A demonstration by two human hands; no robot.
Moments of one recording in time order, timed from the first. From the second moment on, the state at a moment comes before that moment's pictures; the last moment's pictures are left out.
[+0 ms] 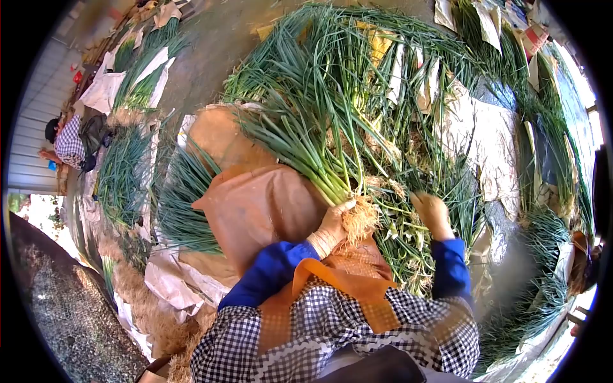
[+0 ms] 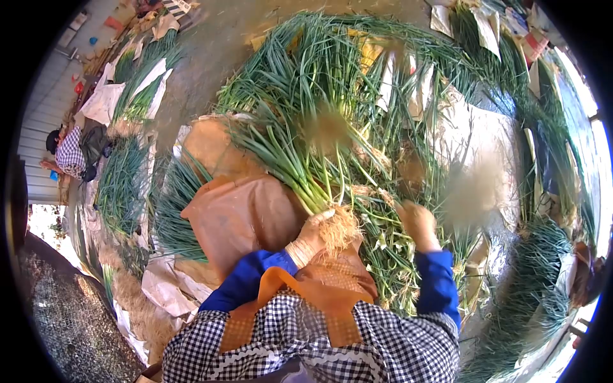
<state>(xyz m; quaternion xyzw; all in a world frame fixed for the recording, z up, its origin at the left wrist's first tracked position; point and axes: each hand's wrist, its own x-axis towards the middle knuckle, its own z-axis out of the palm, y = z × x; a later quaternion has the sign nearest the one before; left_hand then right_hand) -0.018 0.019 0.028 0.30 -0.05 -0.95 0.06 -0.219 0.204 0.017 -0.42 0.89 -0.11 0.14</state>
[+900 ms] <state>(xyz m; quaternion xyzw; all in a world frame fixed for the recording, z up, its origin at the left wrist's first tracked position) -0.018 0.012 0.013 0.28 0.00 -0.96 0.08 -0.199 0.171 0.046 -0.30 0.86 -0.31 0.26</state>
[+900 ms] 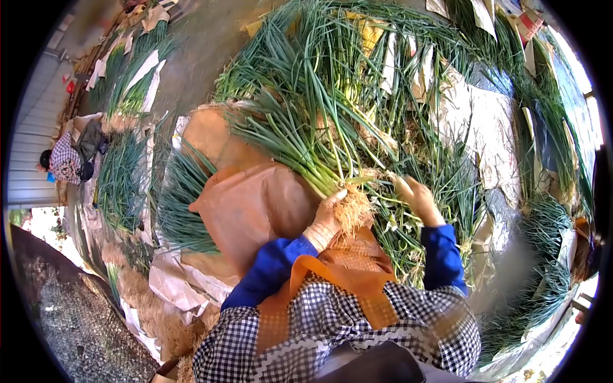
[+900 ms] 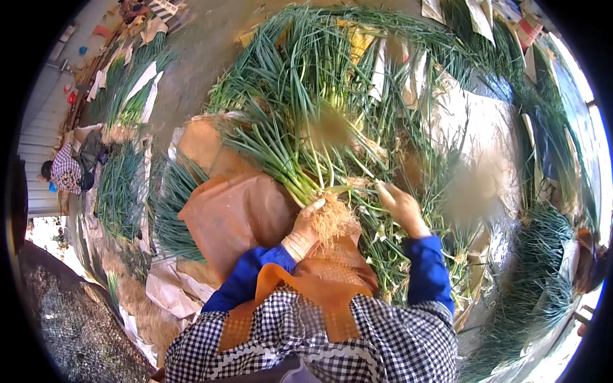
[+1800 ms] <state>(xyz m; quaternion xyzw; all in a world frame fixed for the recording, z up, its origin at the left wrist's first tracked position) -0.005 -0.001 0.005 0.31 -0.16 -0.93 0.12 -0.167 0.051 0.046 -0.60 0.66 -0.39 0.23</state>
